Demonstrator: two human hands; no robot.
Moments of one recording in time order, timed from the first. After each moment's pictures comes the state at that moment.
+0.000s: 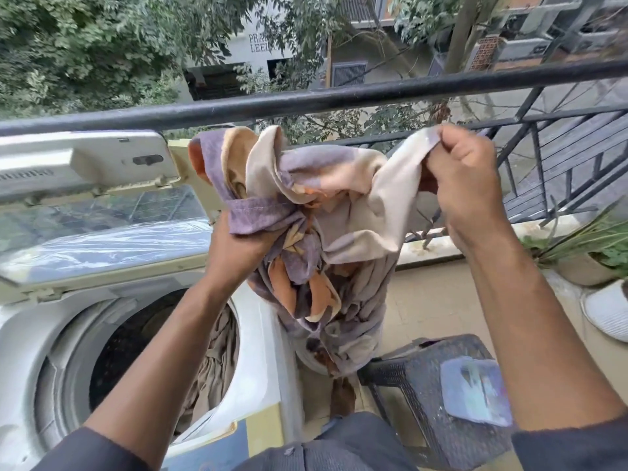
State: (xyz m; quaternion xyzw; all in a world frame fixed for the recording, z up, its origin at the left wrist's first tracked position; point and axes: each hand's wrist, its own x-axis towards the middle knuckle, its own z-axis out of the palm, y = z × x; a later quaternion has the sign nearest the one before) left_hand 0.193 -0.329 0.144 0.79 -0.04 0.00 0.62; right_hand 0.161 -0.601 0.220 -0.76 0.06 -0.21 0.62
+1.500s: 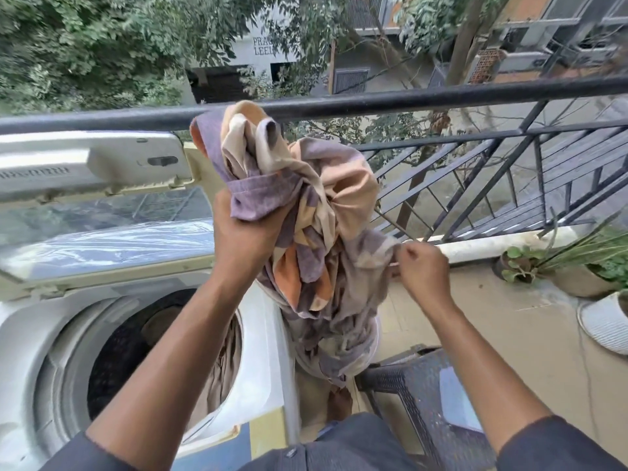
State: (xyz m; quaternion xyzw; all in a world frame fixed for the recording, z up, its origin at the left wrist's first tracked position) left_hand 0.188 -0.340 0.181 0.66 -0.14 0.13 0.73; right_hand 0.149 -0.612 0.048 -0.90 0.23 -0.10 0.37
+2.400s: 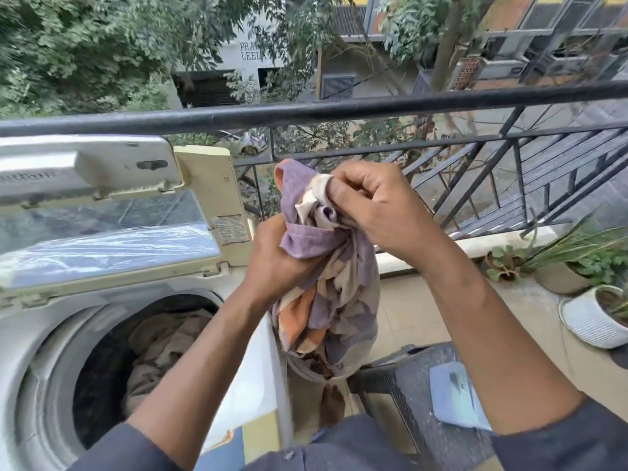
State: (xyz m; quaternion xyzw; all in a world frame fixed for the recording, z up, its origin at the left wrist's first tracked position) left_hand 0.185 -0.363 0.130 0.75 -0.17 0.01 0.63; right_hand 0.160 -0.538 0.227 -0.85 -0.12 -0.08 0.51
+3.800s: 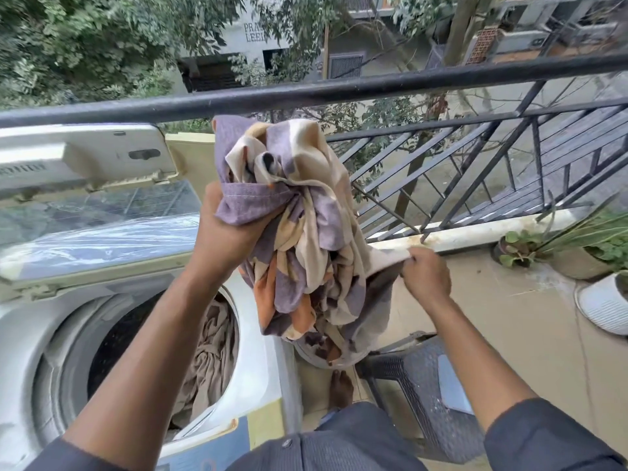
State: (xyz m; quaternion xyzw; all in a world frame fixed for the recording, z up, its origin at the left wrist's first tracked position) left_hand 0.193 -0.325 0.180 0.68 -0.18 0.05 0.71; right_hand 0.136 -0.627 0.027 -0.91 0.31 0.00 0.27
